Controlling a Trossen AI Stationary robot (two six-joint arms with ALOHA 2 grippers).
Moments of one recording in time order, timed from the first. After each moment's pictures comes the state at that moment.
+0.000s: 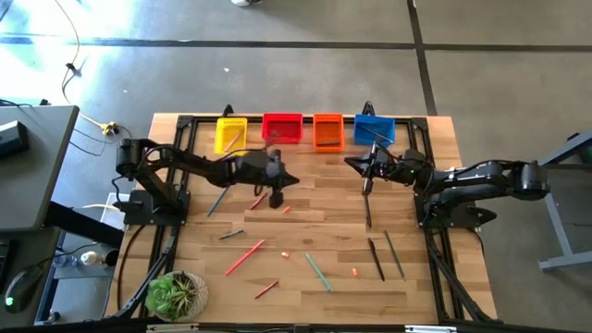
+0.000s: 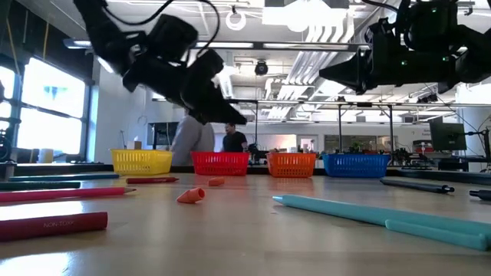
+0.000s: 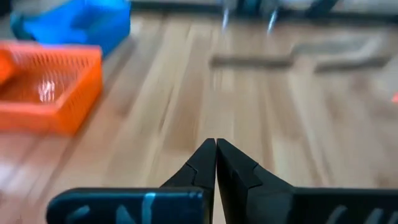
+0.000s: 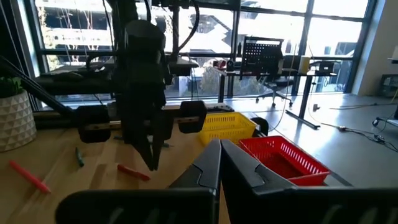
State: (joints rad) left arm 0.31 1.65 0.67 0.51 0.10 0.06; right arm -0.33 1.08 0.18 0.96 -0.09 -0.05
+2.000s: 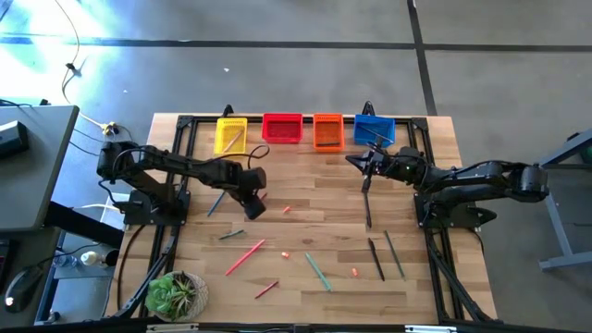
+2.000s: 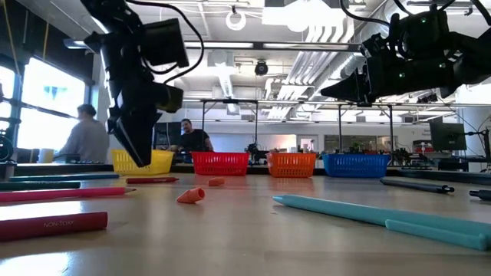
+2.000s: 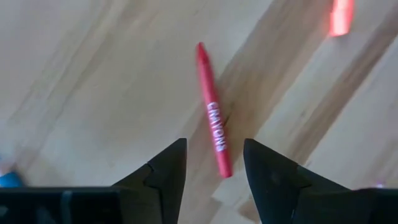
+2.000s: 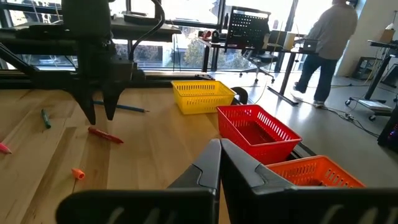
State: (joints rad) left arm 0.22 1.50 0.77 -0.56 0.00 -0.52; right arm -0.40 1.09 0.18 0.84 -0.08 -0.13
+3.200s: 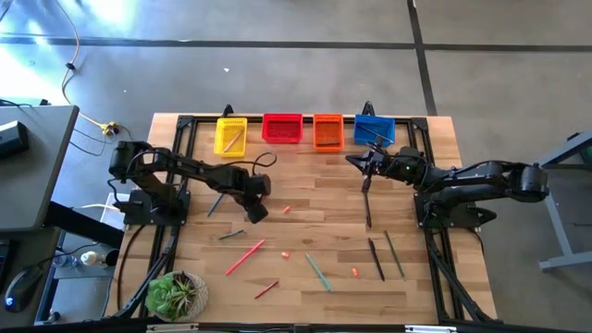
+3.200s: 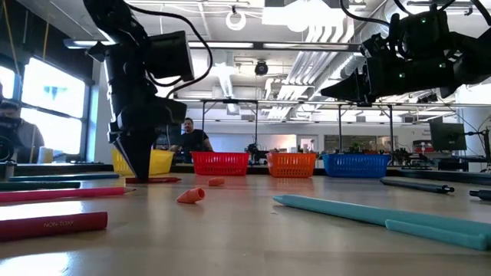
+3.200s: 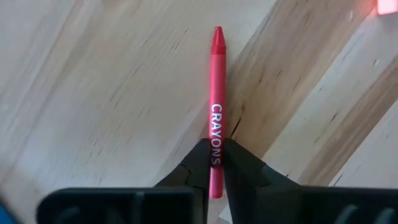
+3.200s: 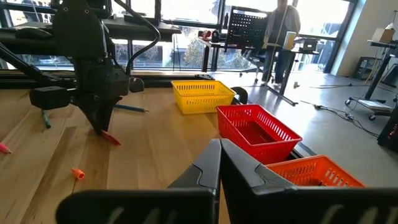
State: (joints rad) left arm 0.19 1.63 0.78 -0.51 -0.05 -0.52; right arm -0.40 1.09 0.18 0.84 -0.08 -0.13
